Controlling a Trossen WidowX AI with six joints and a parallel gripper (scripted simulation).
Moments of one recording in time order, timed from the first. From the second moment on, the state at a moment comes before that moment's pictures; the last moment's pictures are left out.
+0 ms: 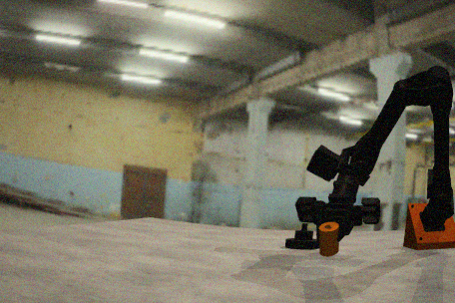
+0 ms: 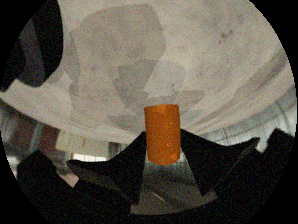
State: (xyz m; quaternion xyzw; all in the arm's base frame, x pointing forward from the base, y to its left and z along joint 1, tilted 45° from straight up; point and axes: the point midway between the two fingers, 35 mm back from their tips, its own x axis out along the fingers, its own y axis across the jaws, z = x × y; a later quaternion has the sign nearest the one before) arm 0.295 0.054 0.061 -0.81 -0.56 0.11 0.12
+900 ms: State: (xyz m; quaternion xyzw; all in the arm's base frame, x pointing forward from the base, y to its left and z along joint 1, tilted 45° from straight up) arm 0.290 0.051 0.056 -0.80 -0.55 0.14 0.18
